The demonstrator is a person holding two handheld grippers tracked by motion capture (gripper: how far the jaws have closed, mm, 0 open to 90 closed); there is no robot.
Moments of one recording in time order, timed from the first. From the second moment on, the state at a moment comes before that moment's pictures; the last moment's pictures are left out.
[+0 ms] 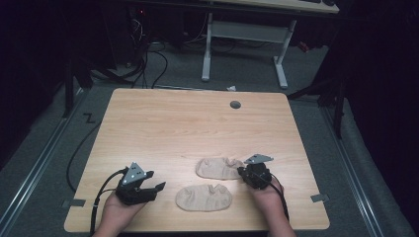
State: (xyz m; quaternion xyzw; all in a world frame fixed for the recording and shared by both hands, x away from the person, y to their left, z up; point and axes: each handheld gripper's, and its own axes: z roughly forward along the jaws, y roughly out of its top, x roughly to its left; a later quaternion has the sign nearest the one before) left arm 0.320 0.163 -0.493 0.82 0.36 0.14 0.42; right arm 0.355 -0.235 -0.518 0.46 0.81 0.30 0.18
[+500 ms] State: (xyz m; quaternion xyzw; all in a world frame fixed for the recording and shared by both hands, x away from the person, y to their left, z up) left arm 0.321 0.162 -0.496 0.82 0.36 0.13 0.42; right arm 0.353 -0.202 -0.519 0.41 0.84 0.30 0.18
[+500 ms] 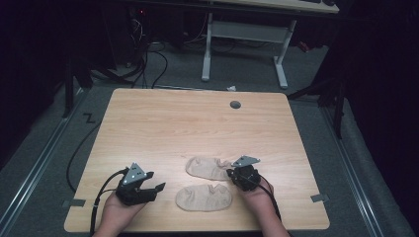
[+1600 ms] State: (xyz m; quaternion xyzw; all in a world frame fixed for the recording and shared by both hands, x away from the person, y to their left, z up) left arm 0.375 0.106 -0.516 0.81 0.39 0.13 0.41; right arm 0.367 -0.217 -0.510 0.45 0.79 0.36 0.21
